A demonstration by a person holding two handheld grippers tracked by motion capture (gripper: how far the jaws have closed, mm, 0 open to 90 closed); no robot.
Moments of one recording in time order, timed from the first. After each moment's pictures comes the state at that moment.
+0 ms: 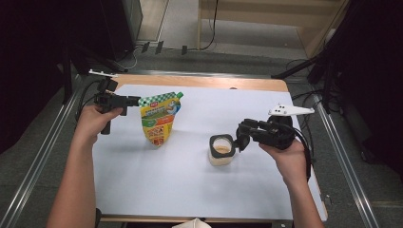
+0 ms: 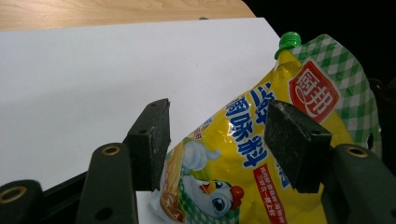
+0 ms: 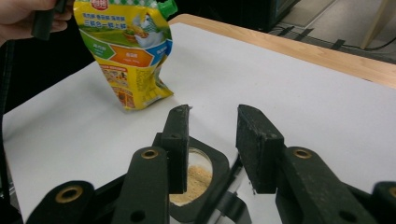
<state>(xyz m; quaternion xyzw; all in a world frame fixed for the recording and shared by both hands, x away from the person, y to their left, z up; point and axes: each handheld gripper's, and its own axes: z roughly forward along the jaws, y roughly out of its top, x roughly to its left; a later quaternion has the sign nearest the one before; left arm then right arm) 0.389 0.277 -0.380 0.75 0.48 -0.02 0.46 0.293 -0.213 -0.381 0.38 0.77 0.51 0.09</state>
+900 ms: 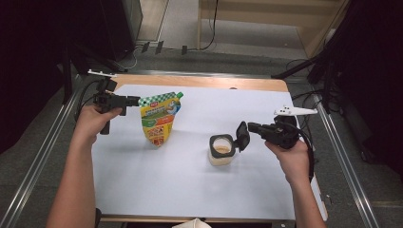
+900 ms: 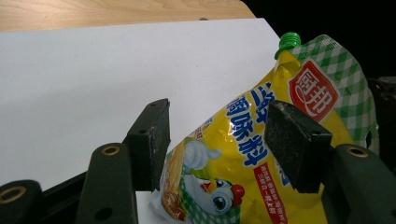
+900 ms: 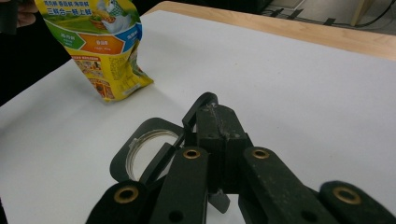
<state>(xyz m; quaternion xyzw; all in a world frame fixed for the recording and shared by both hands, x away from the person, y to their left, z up) 0.388 0.279 -0.380 0.75 0.48 -0.02 0.46 0.304 -0.230 -0.401 0.42 0.76 0.49 0.07</state>
